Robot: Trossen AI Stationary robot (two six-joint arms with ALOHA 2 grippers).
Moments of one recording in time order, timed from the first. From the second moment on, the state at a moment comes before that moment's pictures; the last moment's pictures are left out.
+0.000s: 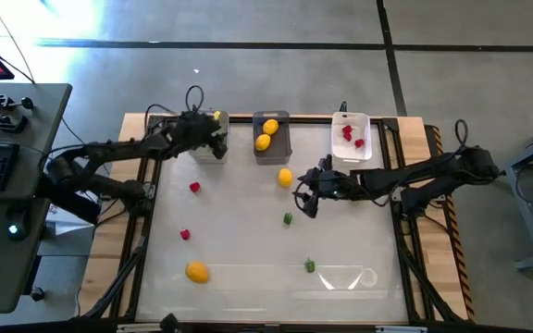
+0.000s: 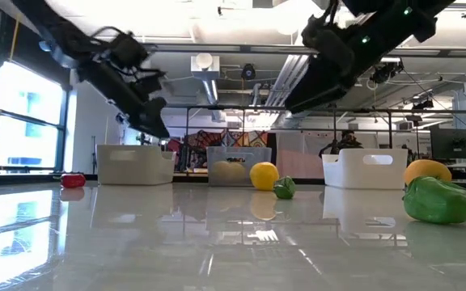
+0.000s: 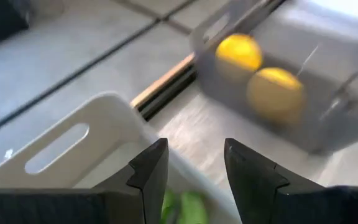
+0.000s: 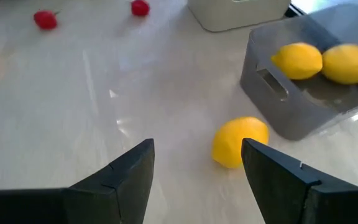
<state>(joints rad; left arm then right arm) 0.68 1.30 0.58 0.15 -0.11 0.05 0.05 1.35 0.74 -0.04 0.32 0.23</state>
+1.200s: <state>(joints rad) 0.47 0.90 0.39 0.32 -0.14 0.01 -0.04 1.91 1.11 -0.26 0.60 0.61</state>
